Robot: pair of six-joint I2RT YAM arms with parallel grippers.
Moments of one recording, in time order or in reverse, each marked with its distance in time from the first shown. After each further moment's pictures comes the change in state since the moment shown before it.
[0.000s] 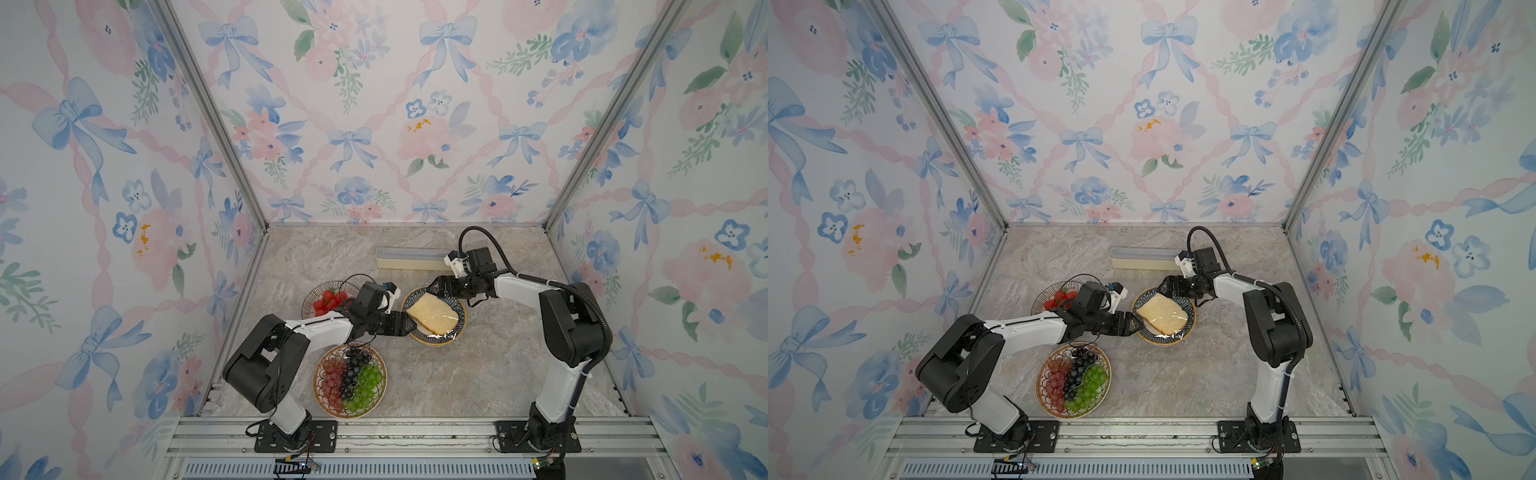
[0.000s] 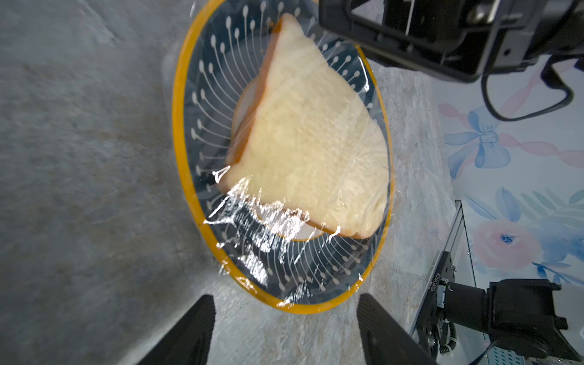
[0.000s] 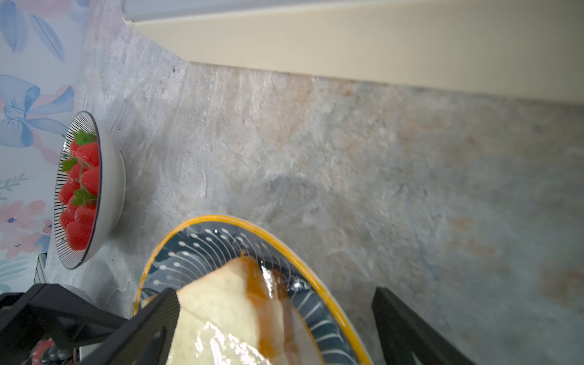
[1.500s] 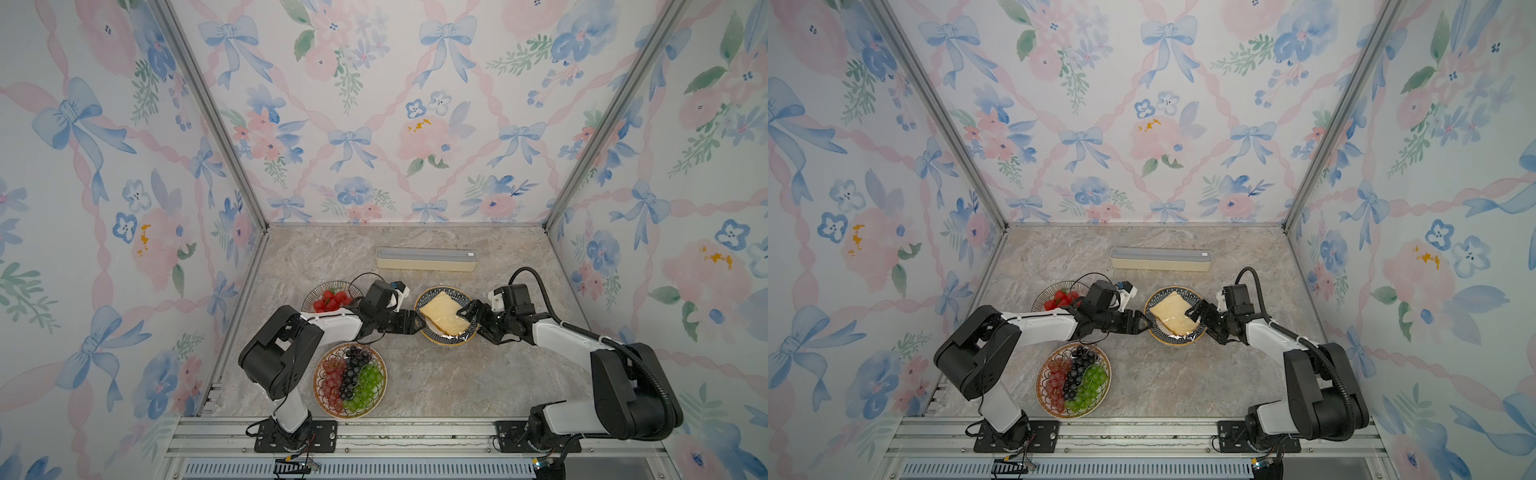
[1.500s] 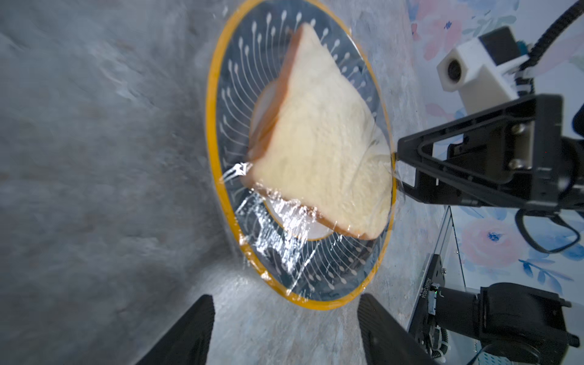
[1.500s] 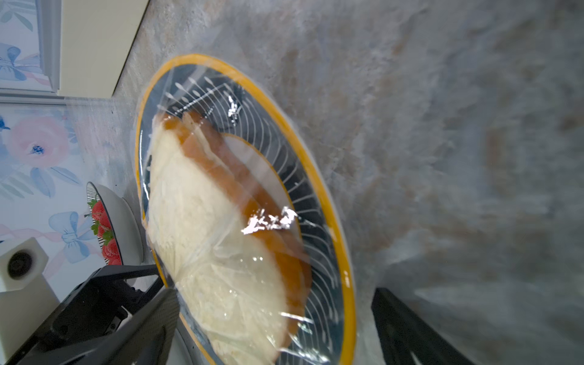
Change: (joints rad) left arm -0.016 0.089 0.058 0.080 0.021 -0.028; right arm -0.091 -0.475 -0.535 0.097 0.069 0.554
